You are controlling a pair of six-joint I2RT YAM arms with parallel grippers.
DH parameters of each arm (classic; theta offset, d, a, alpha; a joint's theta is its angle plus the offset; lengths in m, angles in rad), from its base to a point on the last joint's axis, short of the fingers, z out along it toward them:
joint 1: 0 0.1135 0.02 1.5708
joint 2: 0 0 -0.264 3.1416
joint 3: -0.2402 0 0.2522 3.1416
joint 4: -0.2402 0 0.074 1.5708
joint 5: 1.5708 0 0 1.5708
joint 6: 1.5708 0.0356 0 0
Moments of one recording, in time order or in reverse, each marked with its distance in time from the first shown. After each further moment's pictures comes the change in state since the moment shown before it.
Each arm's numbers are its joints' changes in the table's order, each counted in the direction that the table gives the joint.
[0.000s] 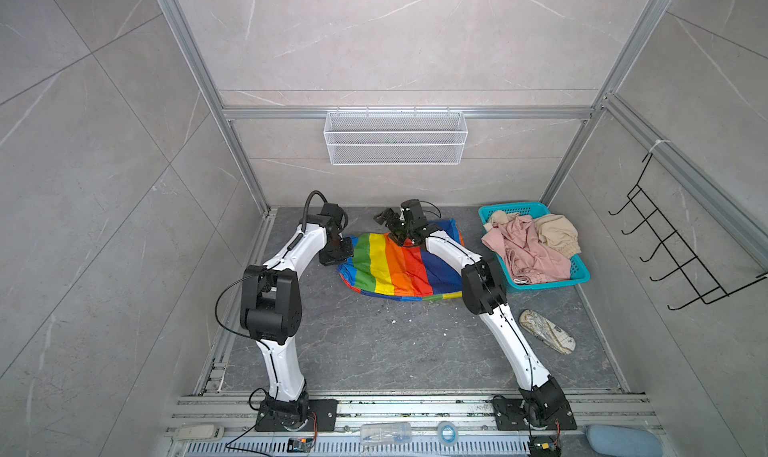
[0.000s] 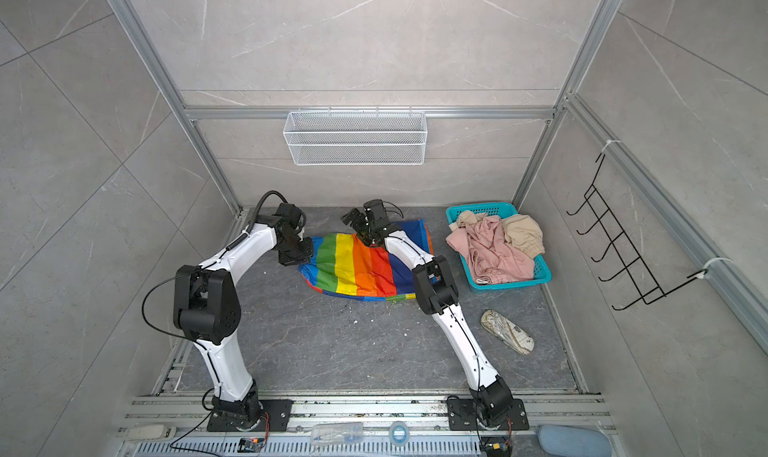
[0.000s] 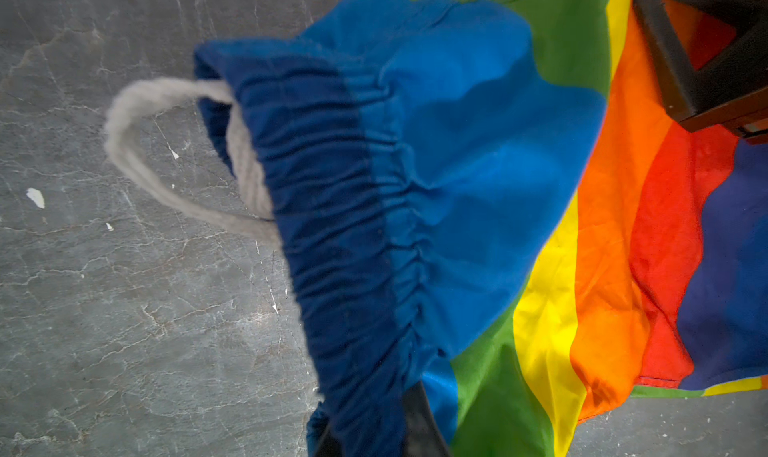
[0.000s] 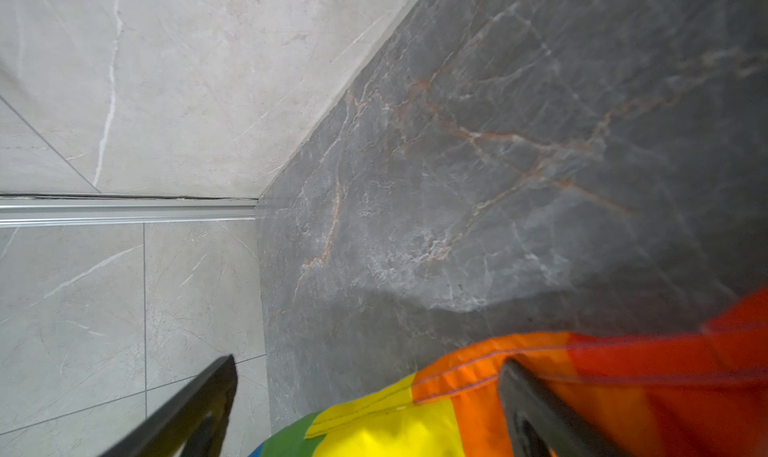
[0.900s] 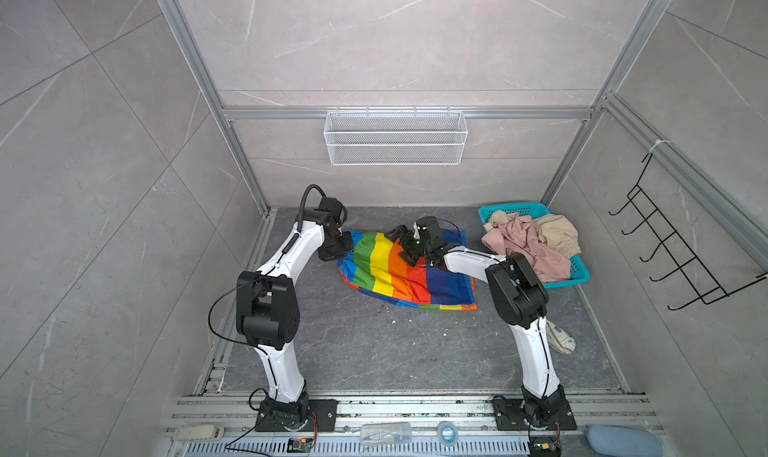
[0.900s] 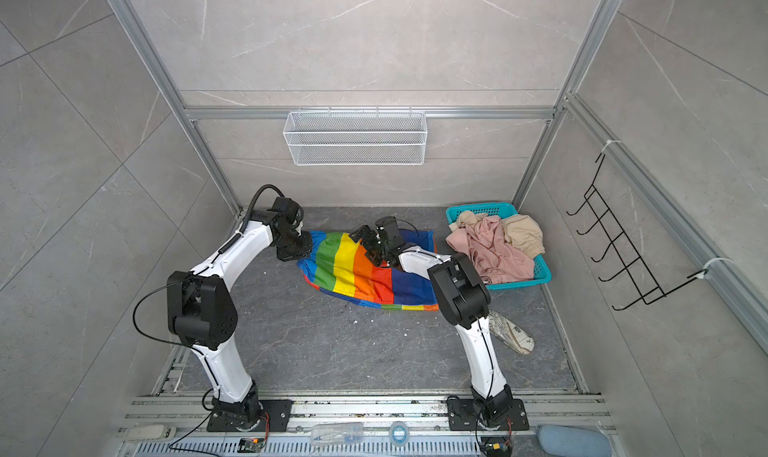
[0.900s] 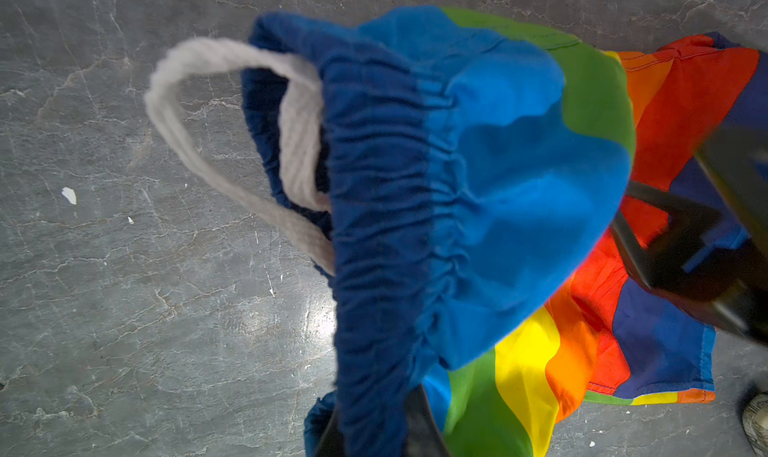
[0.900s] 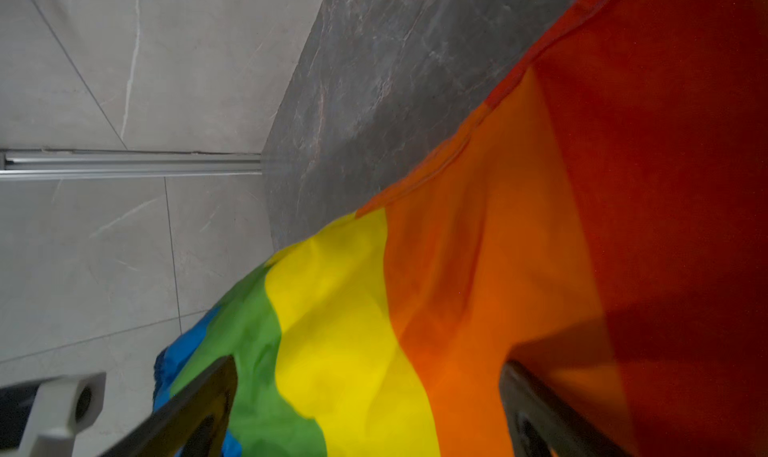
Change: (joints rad) left arm 0.000 0.052 -0.039 -0.043 0.013 -0.013; right arm 0.016 0.449 0.811 0.367 -0.026 0.101
